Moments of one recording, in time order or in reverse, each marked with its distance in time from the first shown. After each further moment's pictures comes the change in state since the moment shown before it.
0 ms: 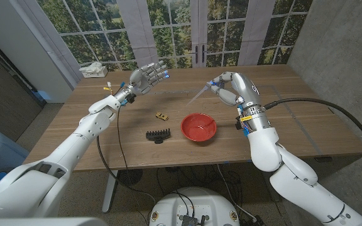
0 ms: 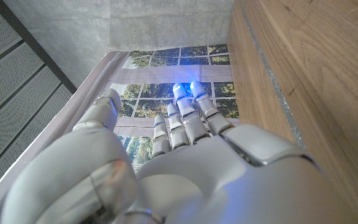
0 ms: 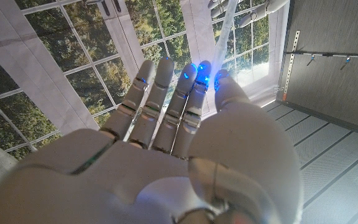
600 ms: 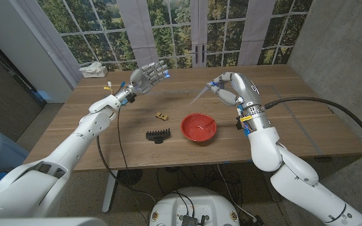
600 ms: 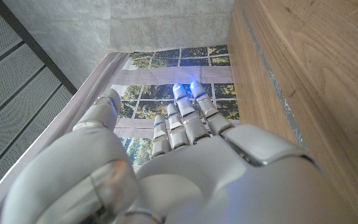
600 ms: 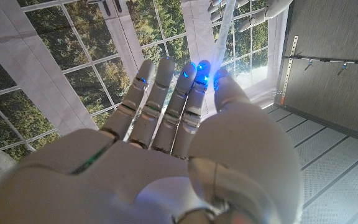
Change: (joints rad) left arm 0.001 0.002 0.001 -0.011 0.001 0.004 0.005; left_hand 0.000 0.000 0.000 0.000 0.000 0.000 0.000 0.000 0.000 0.000 0.000 0.000 0.000 0.000 0.000 0.000 0.000 0.000 0.000 0.000 0.000; right arm 0.004 -0.013 -0.001 -0.004 -0.005 -0.005 0.004; right_hand 0.000 0.000 0.018 -0.010 0.004 0.008 0.029 0.006 0.013 0.018 0.019 0.004 0.003 0.015 -0.005 -0.009 0.009 0.000 0.000 0.020 -0.005
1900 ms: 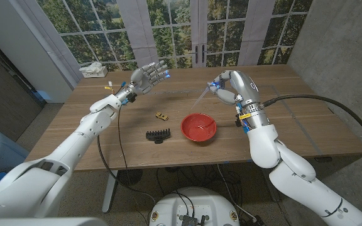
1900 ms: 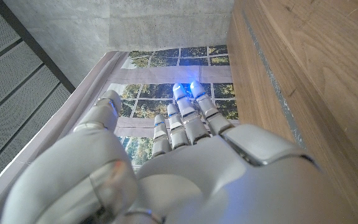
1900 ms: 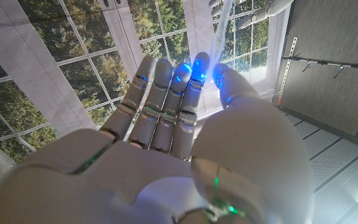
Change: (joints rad) left arm -0.025 -0.014 0.007 0.040 0.003 0.003 -0.014; left_hand -0.025 0.009 0.000 0.000 0.000 0.000 0.000 0.000 0.000 0.000 0.000 0.000 -0.009 0.000 0.000 0.000 -0.005 0.000 0.000 0.000 0.000; right arm 0.036 0.002 -0.012 0.030 -0.027 0.006 -0.009; right_hand 0.005 -0.094 0.074 0.019 0.263 0.028 0.110 0.134 0.231 0.026 0.062 0.104 0.185 0.003 0.000 0.144 0.068 0.011 0.025 0.081 -0.014
